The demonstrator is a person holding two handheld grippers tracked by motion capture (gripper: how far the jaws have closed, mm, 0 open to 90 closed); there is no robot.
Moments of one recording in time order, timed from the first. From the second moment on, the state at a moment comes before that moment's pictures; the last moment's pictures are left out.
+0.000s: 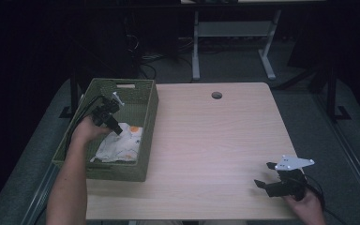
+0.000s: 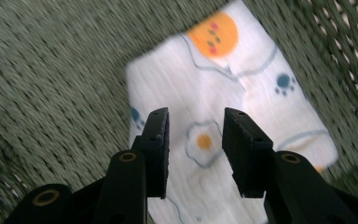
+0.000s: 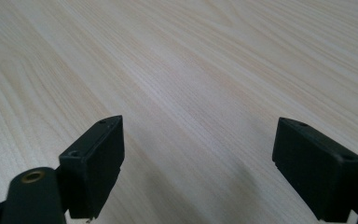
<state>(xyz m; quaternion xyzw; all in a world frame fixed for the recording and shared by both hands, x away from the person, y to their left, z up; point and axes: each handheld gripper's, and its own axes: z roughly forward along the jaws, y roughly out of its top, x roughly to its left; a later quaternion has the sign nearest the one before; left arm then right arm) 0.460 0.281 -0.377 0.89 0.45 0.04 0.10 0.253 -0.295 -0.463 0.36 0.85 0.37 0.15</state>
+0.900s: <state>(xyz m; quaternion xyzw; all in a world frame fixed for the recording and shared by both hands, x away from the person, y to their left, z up) 0.473 0.288 -0.388 0.87 0.48 0.06 0.07 0.253 -0.294 -0.464 0.36 0.85 0.37 0.15</state>
